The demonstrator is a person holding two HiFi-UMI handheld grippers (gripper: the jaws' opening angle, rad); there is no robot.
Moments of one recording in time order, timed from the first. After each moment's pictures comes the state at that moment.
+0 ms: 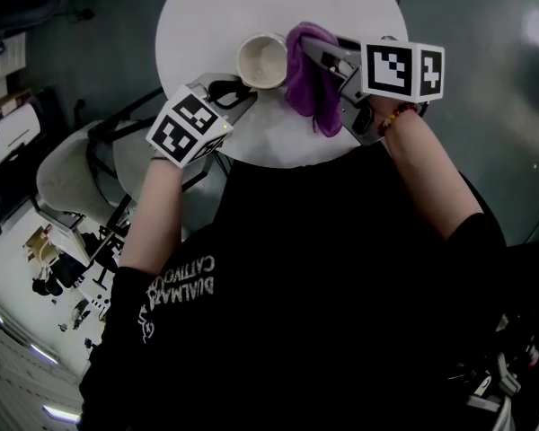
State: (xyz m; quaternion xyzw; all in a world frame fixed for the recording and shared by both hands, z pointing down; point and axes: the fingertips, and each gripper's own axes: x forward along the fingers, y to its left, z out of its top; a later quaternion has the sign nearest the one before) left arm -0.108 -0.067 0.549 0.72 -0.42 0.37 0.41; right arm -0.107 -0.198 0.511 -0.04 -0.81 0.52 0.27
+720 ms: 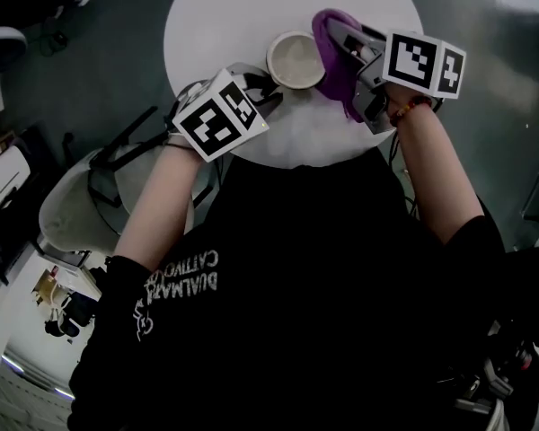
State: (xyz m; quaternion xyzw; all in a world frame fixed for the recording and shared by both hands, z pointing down) left arm -0.136 -0.056 0.548 0.79 -0.29 0.40 0.36; right arm -0.148 -0.208 0.518 0.11 -0.82 0.50 0.25
